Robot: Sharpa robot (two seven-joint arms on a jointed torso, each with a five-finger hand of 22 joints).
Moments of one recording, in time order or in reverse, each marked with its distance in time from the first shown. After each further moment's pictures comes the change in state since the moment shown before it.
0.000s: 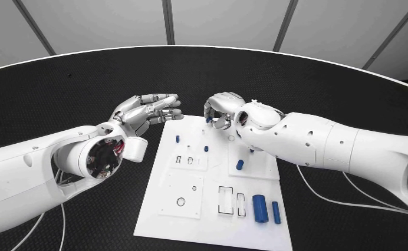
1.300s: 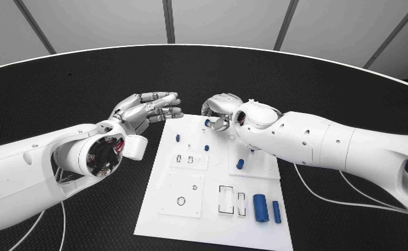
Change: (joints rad) left arm 0.006 0.001 0.000 -0.002 0.000 -0.006 -0.004; left_hand 0.000 0.000 0.006 0.000 0.000 0.000 0.000 -0.004 -0.001 0.000 0.000 -0.003 0.000 -0.004 0.004 0.000 0.001 0.000 0.000 0.000 0.000 -0.001; right arm 0.000 0.020 0.000 -0.024 0.000 0.059 0.002; right_hand -0.069 -0.060 0.024 0.023 -0.023 -0.211 0.025 -0.126 -0.025 -0.206 0.056 -0.119 -0.007 -0.005 0.045 -0.060 -0.100 0.016 -0.089 0.052 -0.098 -0.139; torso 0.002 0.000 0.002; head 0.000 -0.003
